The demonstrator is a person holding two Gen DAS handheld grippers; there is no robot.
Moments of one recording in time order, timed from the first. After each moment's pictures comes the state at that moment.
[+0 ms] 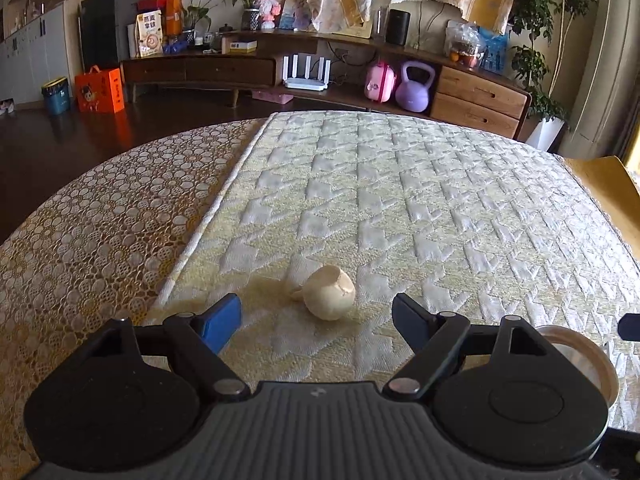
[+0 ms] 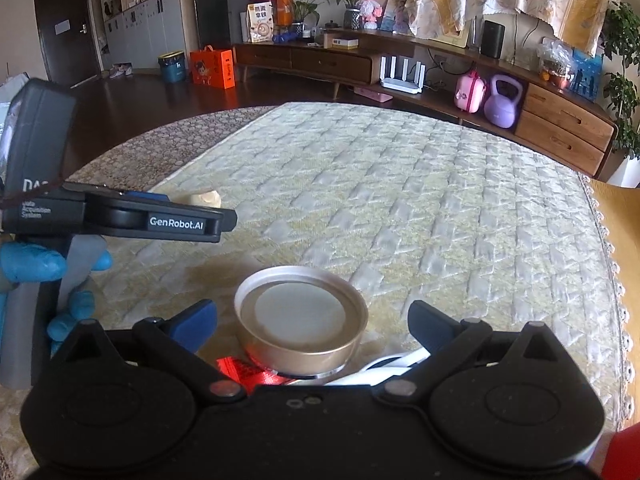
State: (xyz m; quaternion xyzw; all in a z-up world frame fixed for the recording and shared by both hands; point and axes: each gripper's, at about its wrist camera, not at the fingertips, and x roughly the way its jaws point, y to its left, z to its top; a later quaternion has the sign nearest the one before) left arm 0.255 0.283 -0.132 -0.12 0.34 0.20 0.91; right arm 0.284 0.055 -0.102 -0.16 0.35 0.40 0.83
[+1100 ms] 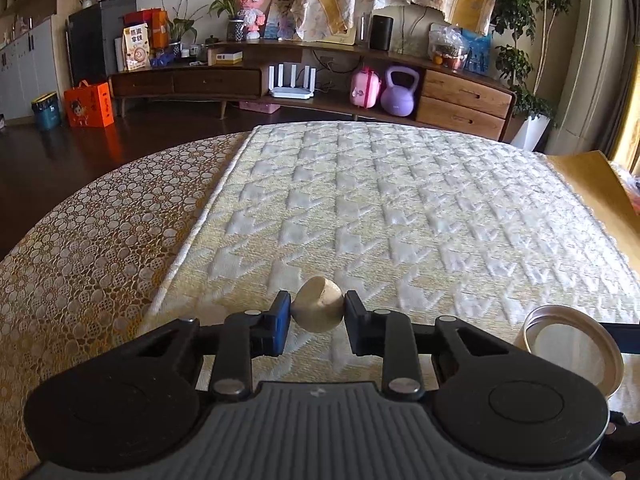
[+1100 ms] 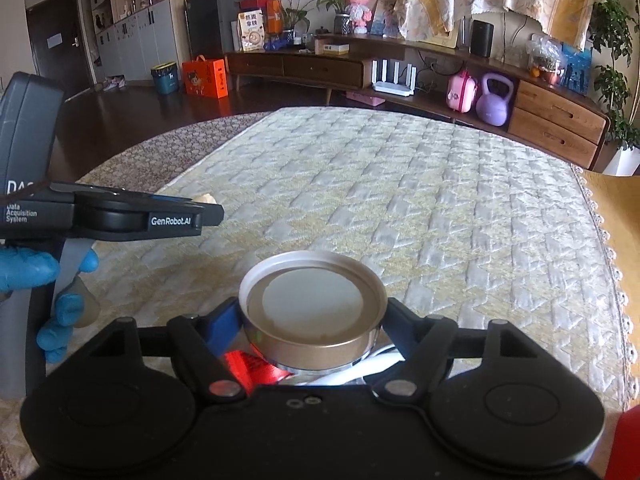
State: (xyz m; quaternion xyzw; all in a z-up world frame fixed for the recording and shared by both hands) left arm 0.246 0.268 -0.118 -0.11 0.34 0.18 0.92; right arm 0.274 0.043 -0.098 -0.14 0.35 0.39 0.84
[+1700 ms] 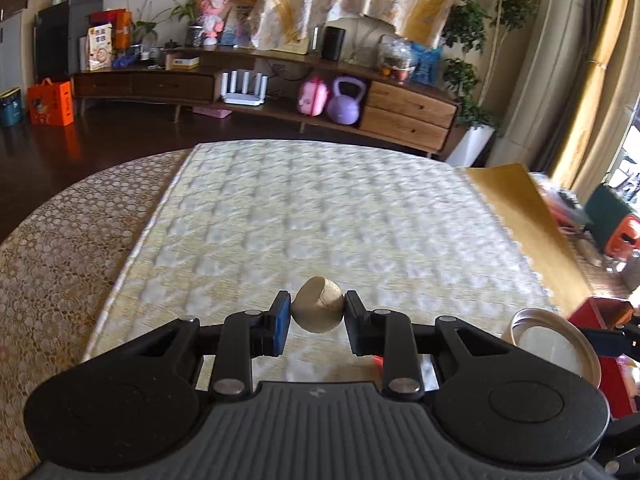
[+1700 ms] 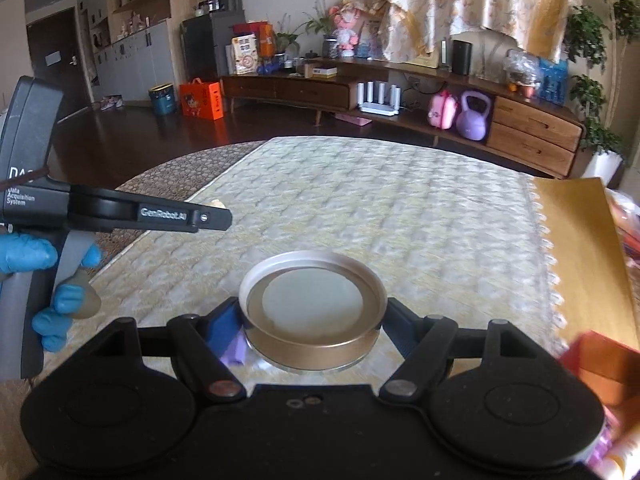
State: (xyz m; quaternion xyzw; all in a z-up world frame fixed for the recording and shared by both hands) left arm 0.203 0.207 -0.058 -0.14 0.32 0.11 0.93; right arm 0.233 -0.038 -0.041 -0.12 0.32 0.38 0.86
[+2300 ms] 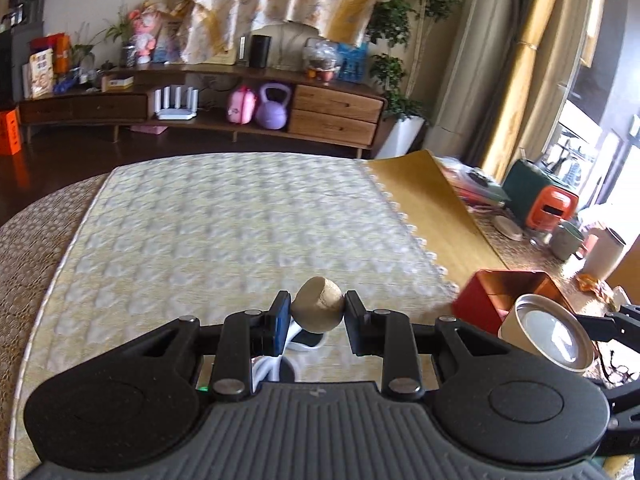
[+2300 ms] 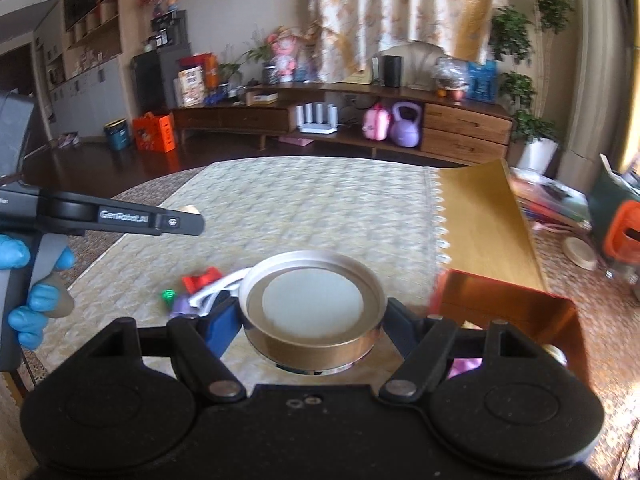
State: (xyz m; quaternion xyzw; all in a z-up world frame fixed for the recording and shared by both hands) left arm 0.187 0.106 -0.015 -0.11 0.31 0.02 0.94; right arm 0.208 -0.152 -0.018 -0.08 0.30 0.31 0.90
